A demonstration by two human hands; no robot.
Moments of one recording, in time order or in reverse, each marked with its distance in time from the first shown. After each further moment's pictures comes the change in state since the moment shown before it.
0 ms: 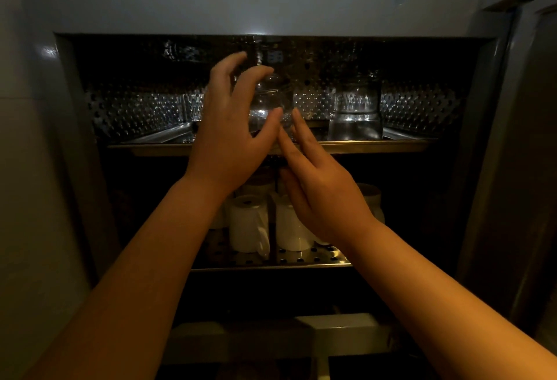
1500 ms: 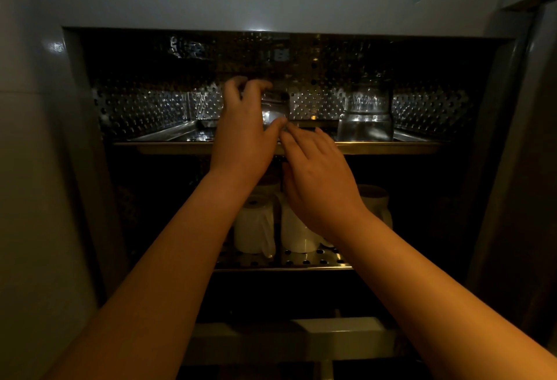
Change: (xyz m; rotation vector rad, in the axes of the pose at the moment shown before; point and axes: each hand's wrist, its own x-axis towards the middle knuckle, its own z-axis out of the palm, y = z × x) left_hand 0.005 -0.013 0.024 0.010 -0.013 -0.189; right_hand 0.021 -0.008 0.012 -0.290 -0.150 0.162
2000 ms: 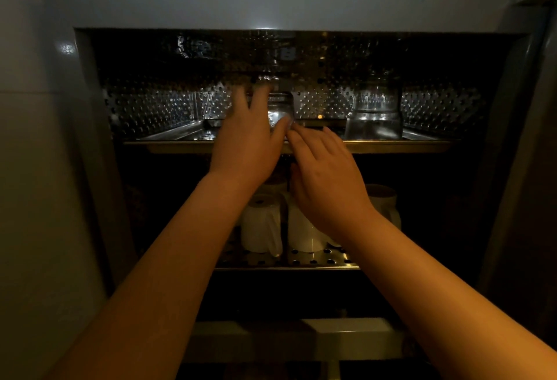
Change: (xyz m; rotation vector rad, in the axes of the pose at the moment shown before) left_hand -0.004 -0.005 -0.007 0.227 -0.135 -0.027; right_hand -0.001 0.000 0.002 -0.015 0.005 0.009
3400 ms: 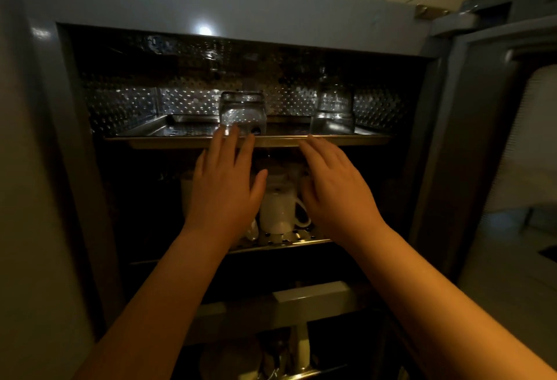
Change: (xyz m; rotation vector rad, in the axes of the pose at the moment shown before) left_hand -0.074 -0.009 -0.017 0.127 -0.181 0.084; right_hand -0.047 -0.014 -0.056 -0.084 -0.151 0.227
